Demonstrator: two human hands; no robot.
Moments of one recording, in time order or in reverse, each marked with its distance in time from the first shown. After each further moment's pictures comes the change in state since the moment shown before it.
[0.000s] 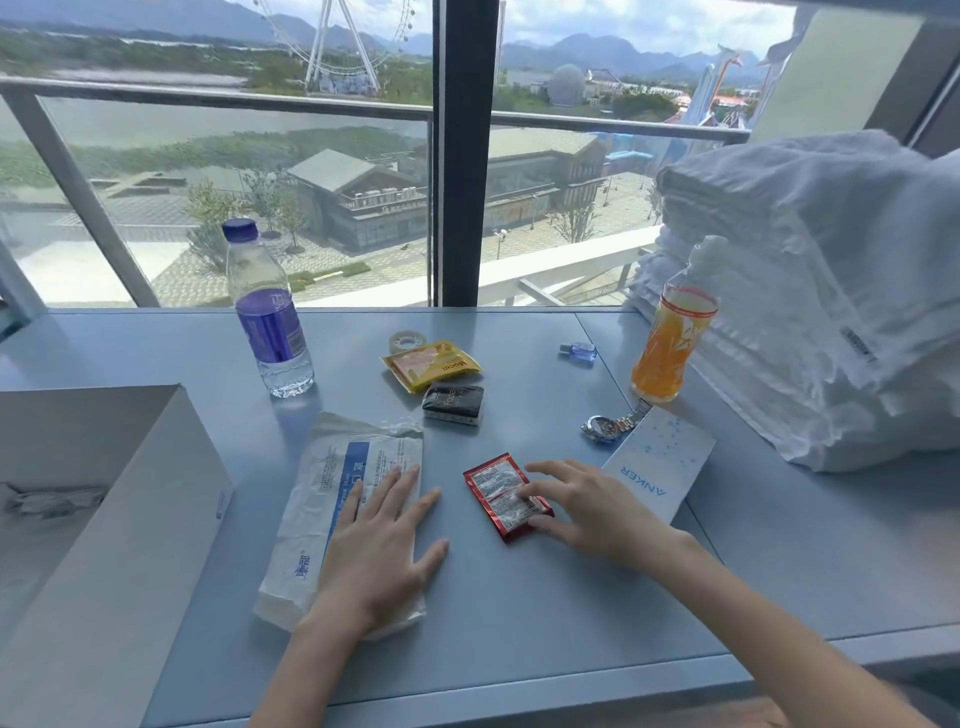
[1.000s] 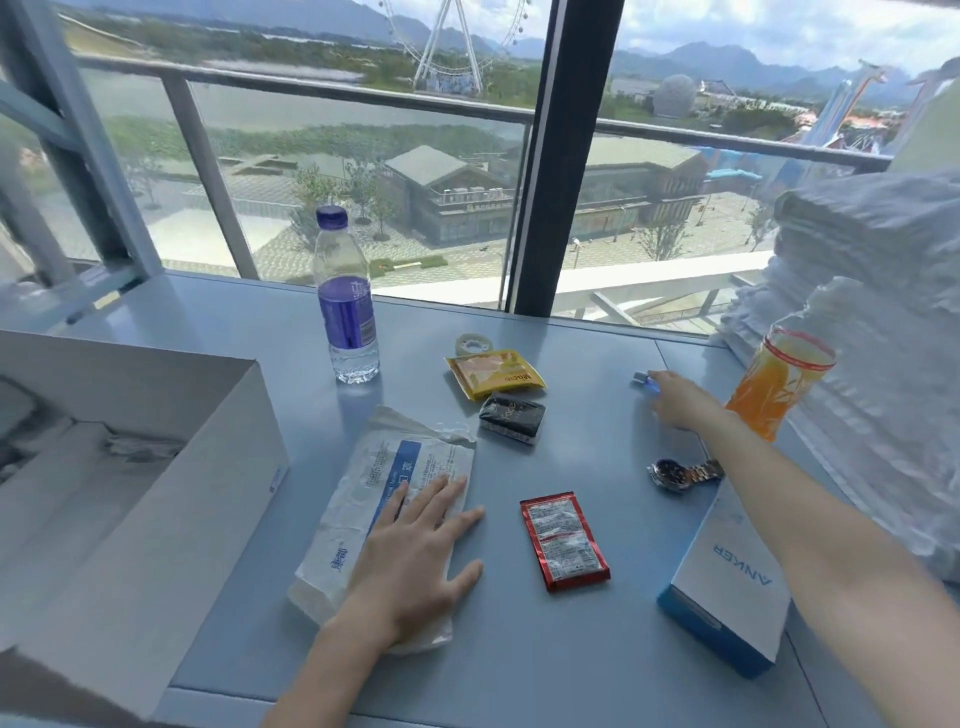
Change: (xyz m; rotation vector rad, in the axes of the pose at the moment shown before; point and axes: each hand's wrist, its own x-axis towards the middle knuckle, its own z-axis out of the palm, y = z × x) left_hand -0.001 0.001 -0.003 0.024 0.029 0.000; right_hand 0.160 0.170 -0.024 -0.029 -0.060 0.470
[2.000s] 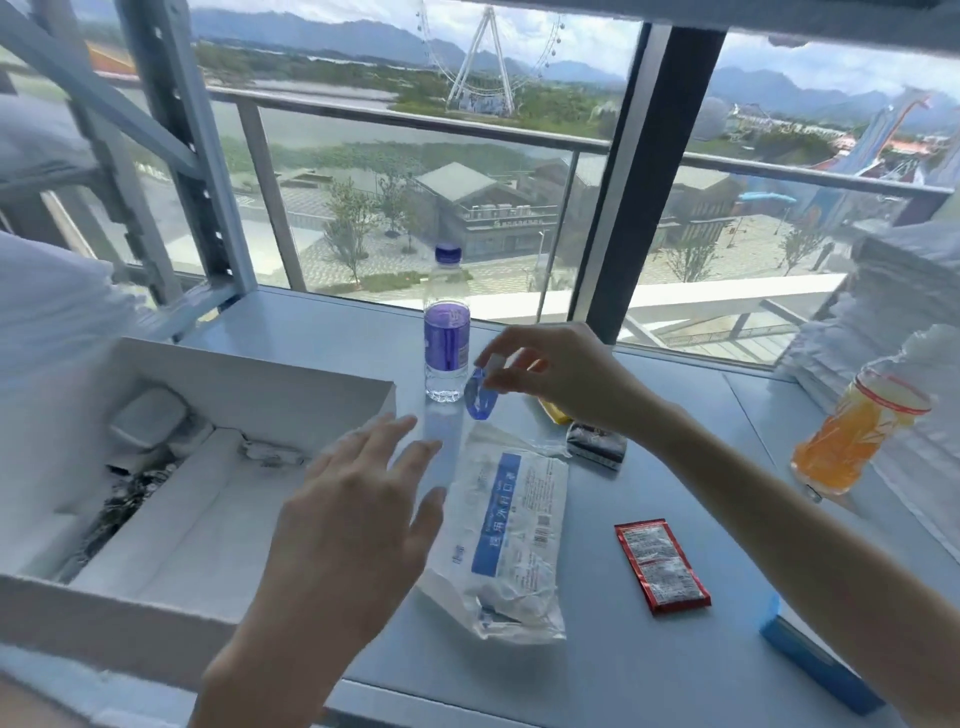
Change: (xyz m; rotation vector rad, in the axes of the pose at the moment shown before) left_hand -0.079 -0.053 -0.172 0.113 0.420 -0.196; right_hand -0.165 -0.292 -0.103 0.571 0.116 -0.873
